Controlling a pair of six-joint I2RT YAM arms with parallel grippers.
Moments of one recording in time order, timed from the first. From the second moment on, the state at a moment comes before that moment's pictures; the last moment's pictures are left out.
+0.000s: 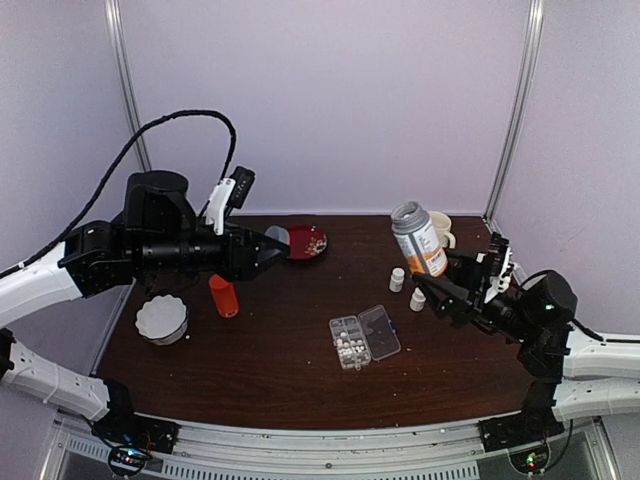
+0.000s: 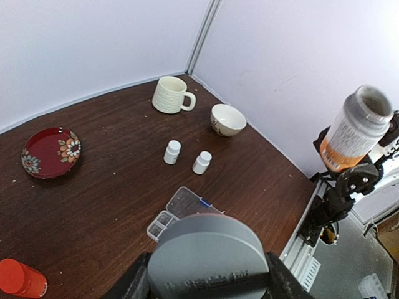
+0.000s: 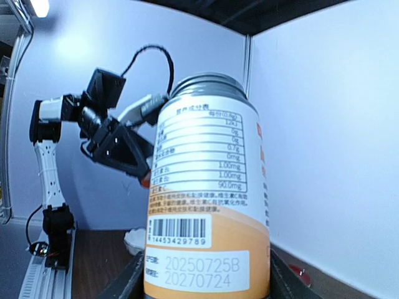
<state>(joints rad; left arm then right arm) -1.02 1.13 1.17 -0.39 -0.03 -0.39 0.87 0.80 0.32 0.80 -0.22 -0.02</state>
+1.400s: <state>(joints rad) -1.04 1.24 1.26 -0.03 0.50 -0.71 1.05 1.02 0.68 0.51 -0.23 -0.39</state>
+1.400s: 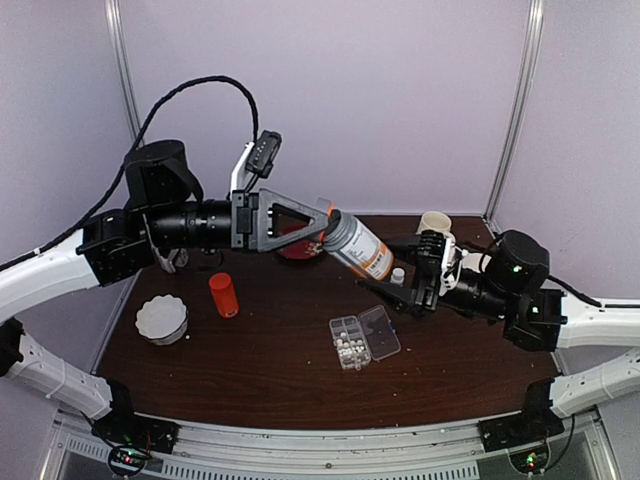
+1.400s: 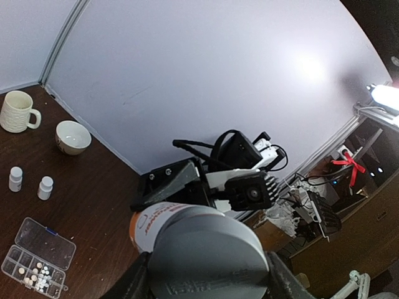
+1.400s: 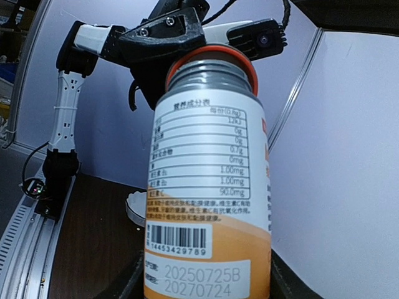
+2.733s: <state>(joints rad) -1.05 1.30 1.41 -0.46 0.41 -0.34 1.03 1.05 0.89 0.02 -0.29 -0.36</state>
